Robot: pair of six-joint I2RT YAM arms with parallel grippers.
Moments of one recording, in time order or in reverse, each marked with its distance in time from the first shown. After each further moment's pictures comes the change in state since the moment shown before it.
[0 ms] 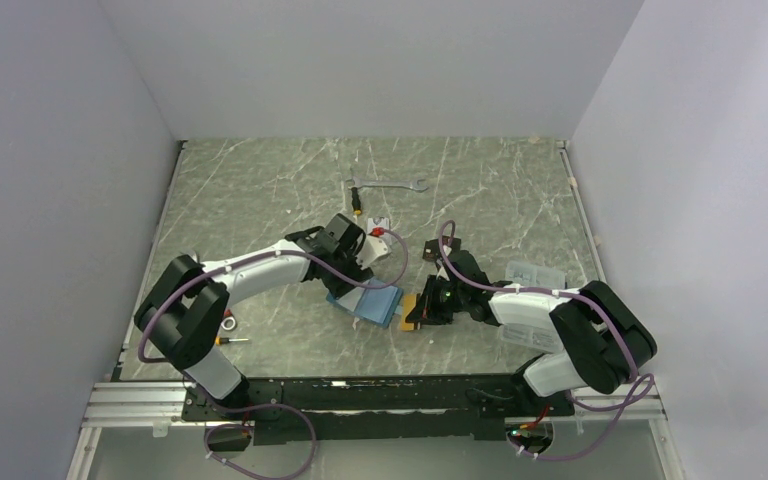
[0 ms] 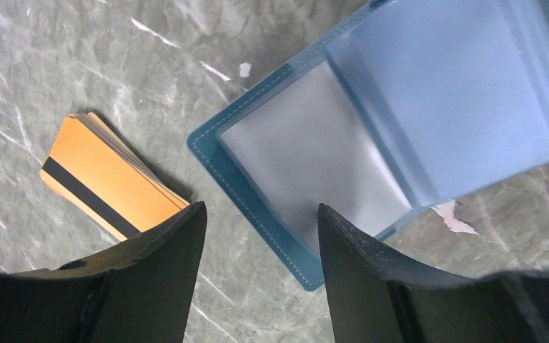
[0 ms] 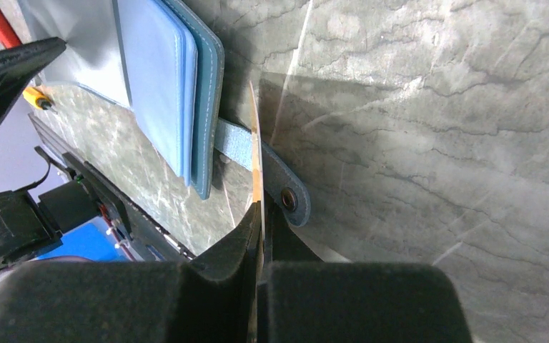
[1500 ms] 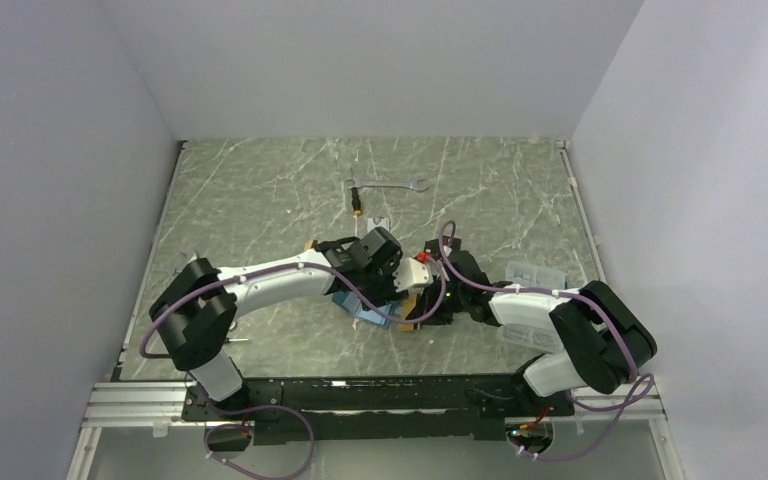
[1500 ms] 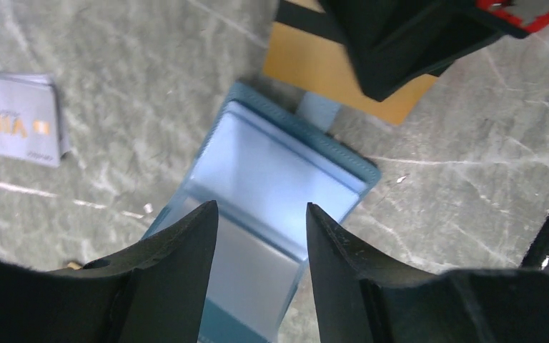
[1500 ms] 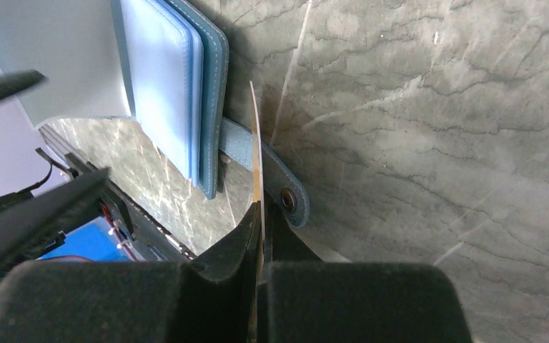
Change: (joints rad) left arm -0.185 0.033 0.125 -0.010 0.126 0.095; right arm 0.000 -0.001 -0.004 0.009 -0.002 0.007
